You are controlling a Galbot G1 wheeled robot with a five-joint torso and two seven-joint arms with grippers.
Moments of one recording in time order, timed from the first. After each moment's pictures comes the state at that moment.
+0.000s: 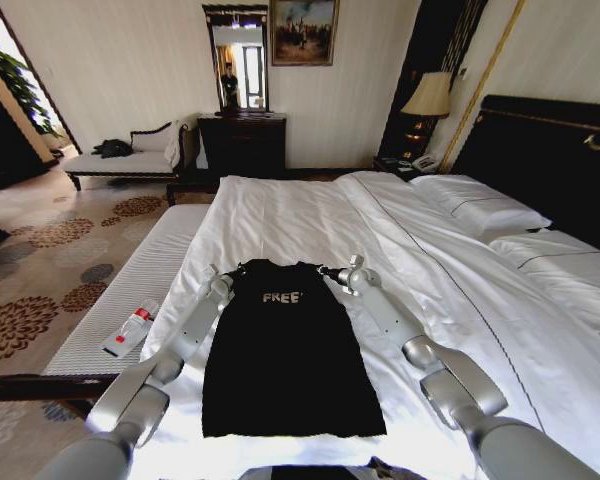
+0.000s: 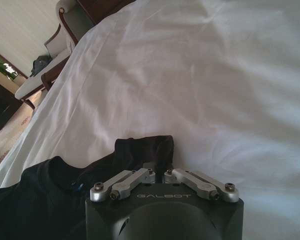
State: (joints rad) left arm 0.37 -1.28 -0.03 -0.82 -1.25 0.21 -0.10; right arm -0.31 1.27 0.00 0.79 1.10 -0.49 -0.06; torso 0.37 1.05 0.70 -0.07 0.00
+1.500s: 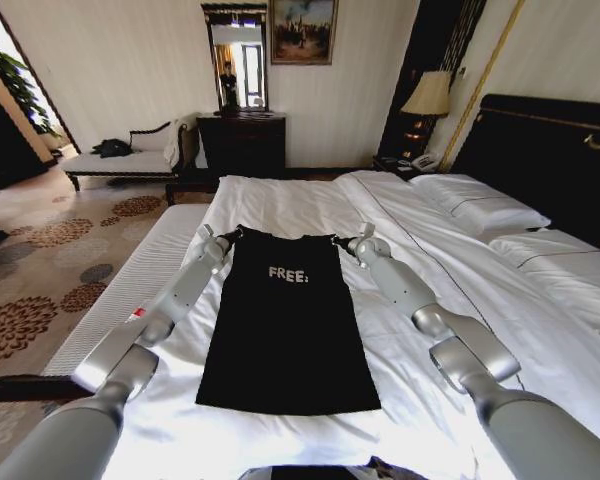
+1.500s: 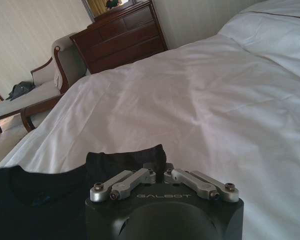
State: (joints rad) left arm 0.09 -1.23 0.14 -0.73 -1.35 0.18 -0.04; right arm -0.08 1.25 -0.13 0.71 1.08 -0.37 0.03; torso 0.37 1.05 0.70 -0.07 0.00
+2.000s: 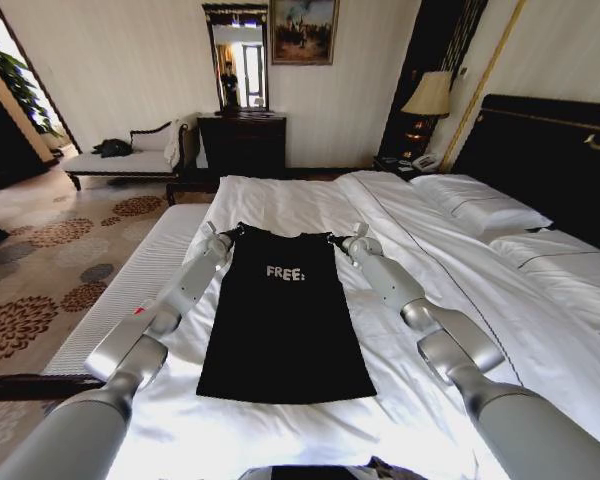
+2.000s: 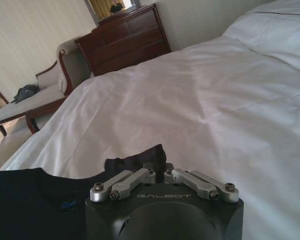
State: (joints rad) left arm 0.13 -1.27 0.11 -0.74 -1.30 0.17 -0.03; right arm -0.12 1.27 -0.11 0.73 1.04 -0.34 0.02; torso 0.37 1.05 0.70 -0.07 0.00
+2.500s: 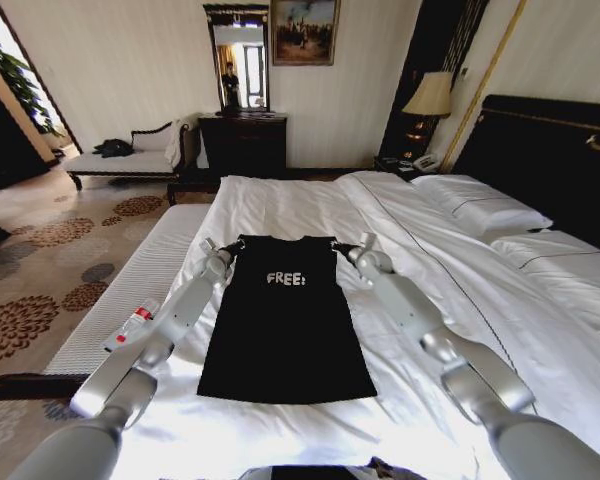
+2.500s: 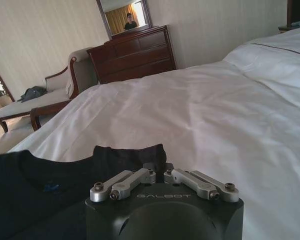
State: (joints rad) left arm 0.32 -1.19 0.04 -1.03 -1.30 0.18 -0.10; right arm -0.35 1.10 -0.04 1.07 0.96 -0.30 0.03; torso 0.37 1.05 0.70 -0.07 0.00
